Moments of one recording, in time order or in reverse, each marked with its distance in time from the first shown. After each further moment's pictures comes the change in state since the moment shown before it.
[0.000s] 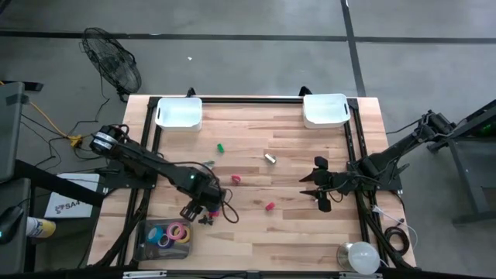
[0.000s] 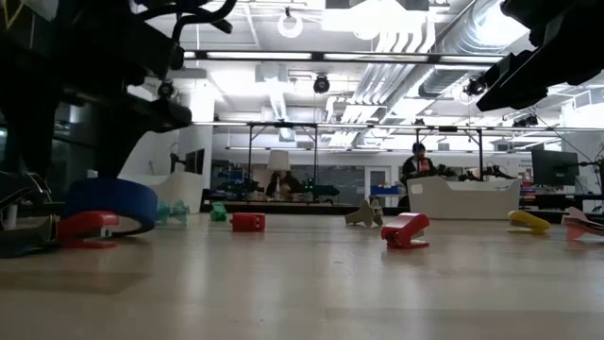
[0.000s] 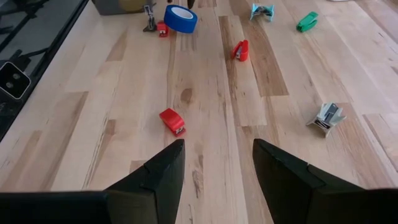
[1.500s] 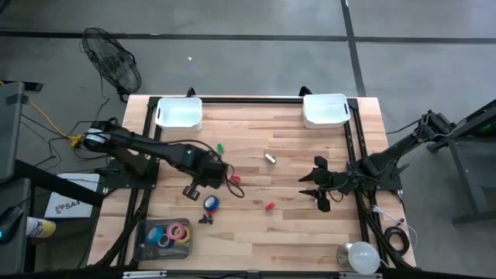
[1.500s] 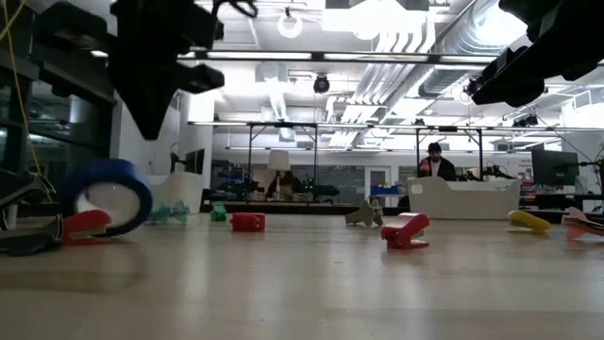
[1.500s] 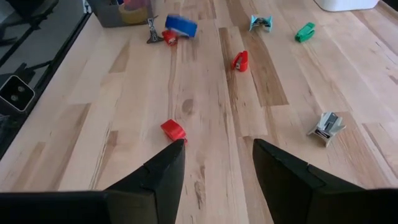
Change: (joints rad) left arm 0.189 -0.090 0.146 -0.217 -0.139 0.174; right arm 0.000 0.000 -0.001 0.039 0.012 0.001
